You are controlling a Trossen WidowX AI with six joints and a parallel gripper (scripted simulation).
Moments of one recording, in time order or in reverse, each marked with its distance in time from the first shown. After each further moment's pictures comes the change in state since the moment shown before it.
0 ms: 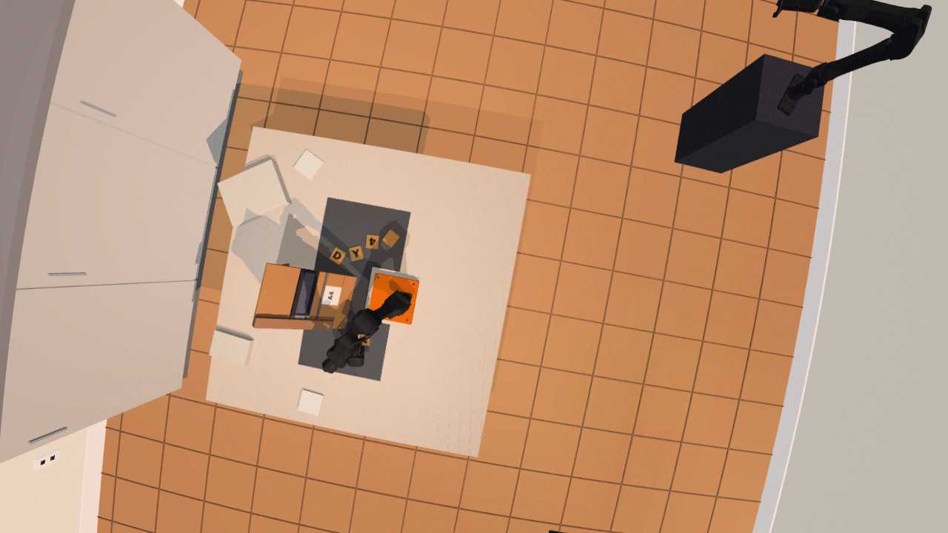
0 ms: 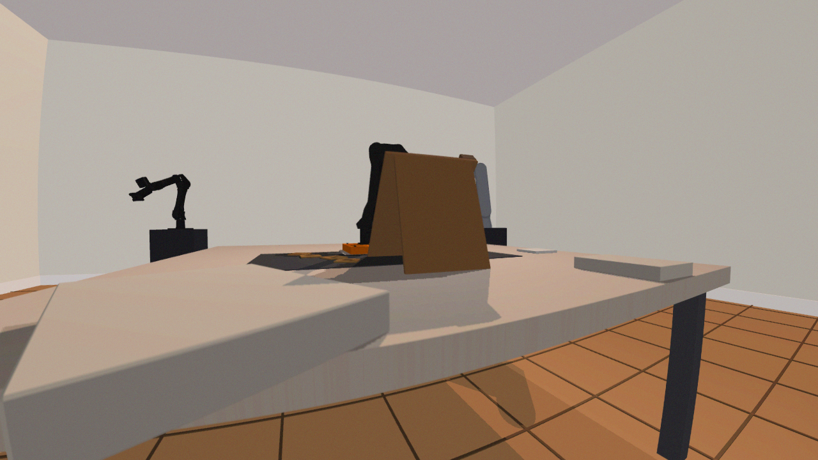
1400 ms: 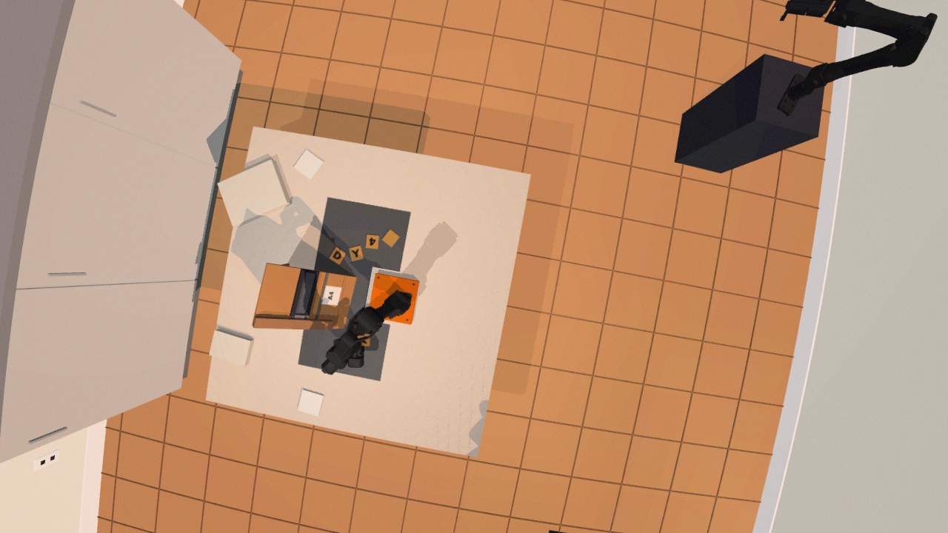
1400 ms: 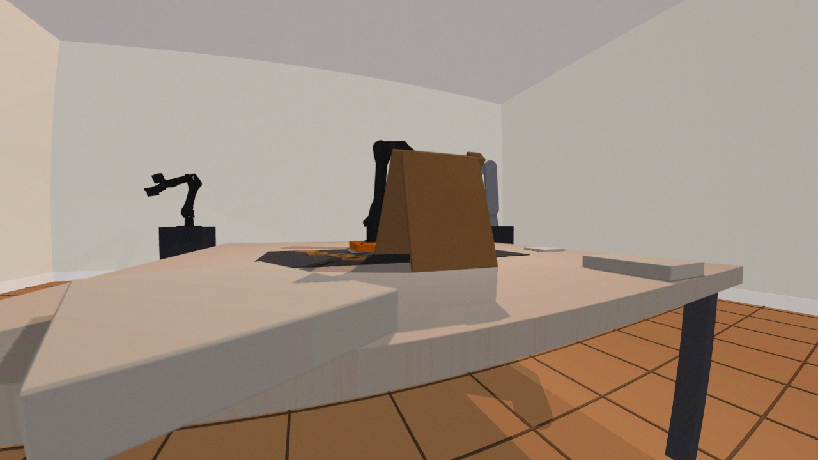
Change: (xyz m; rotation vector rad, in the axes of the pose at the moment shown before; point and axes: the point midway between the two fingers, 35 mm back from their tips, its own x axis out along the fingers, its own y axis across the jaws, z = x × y) arm -0.014 -0.001 -0.005 -0.003 0.002 -0.003
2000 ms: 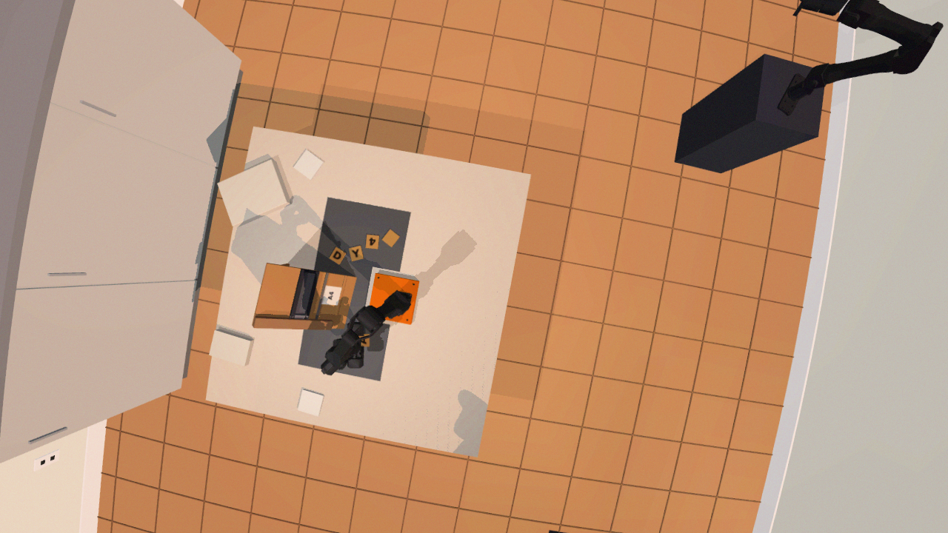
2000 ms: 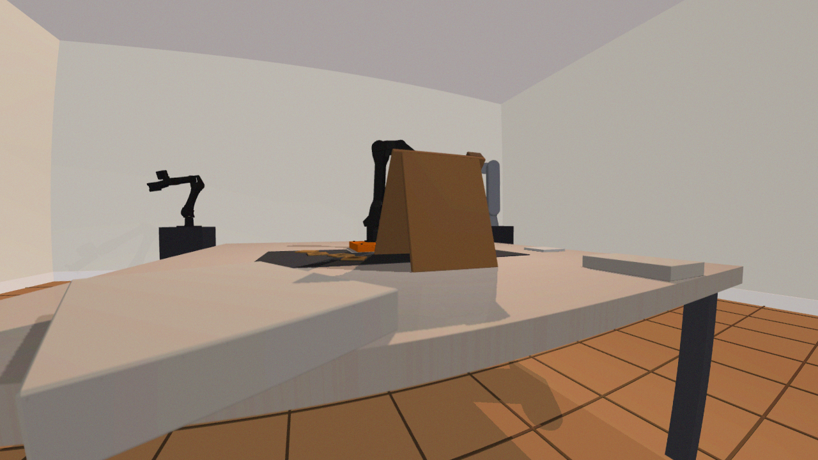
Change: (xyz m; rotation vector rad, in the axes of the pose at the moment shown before) arm -0.008 -0.001 -0.002 0.000 0.000 0.000
